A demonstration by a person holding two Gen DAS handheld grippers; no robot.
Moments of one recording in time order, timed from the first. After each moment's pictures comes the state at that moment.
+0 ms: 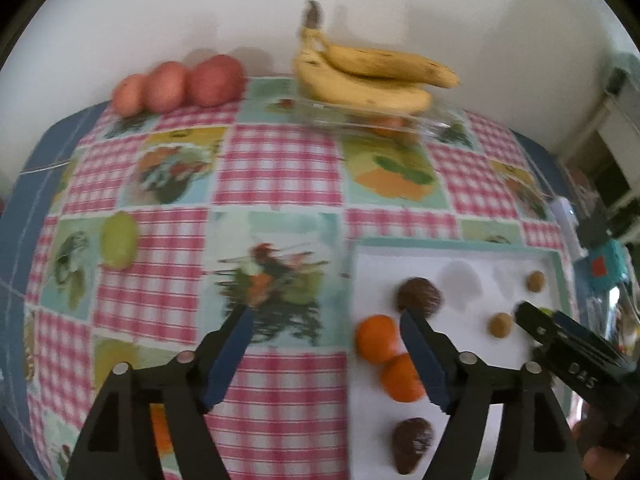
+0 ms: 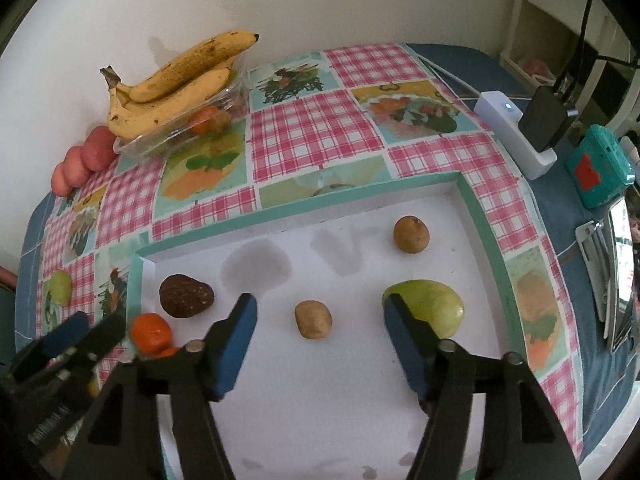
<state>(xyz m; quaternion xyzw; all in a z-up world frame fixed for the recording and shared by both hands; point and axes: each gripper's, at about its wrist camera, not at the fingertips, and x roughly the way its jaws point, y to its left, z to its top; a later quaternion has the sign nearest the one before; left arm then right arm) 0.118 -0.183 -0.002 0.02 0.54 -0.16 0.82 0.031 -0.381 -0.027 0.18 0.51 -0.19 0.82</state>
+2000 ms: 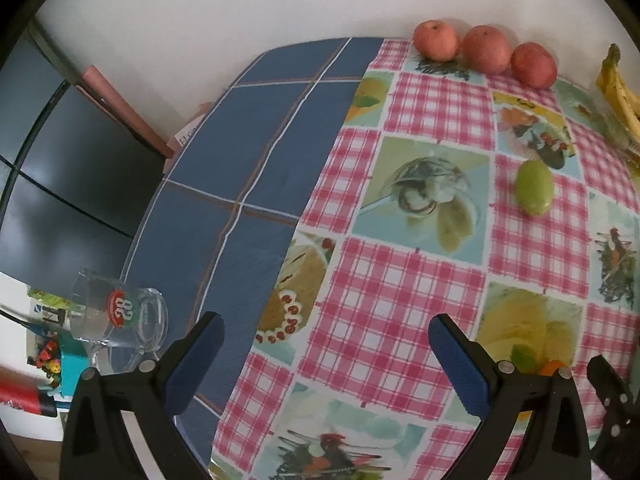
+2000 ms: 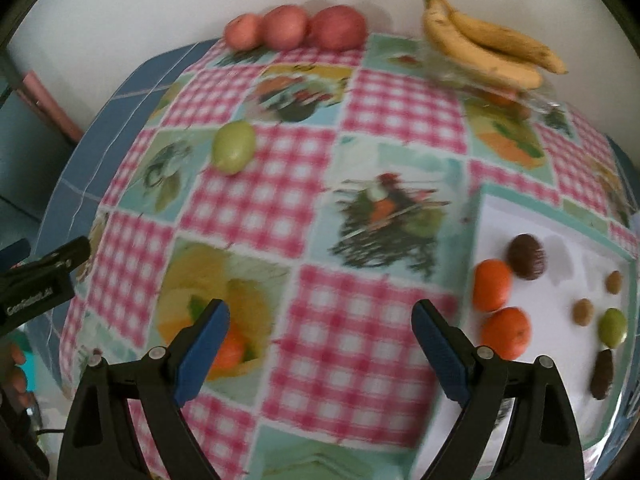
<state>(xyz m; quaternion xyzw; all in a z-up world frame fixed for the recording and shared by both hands) 0.114 0.082 -0.011 0.09 0.57 0.12 0.81 0.090 -0.124 -0.044 0.04 0.57 0.02 0.82</state>
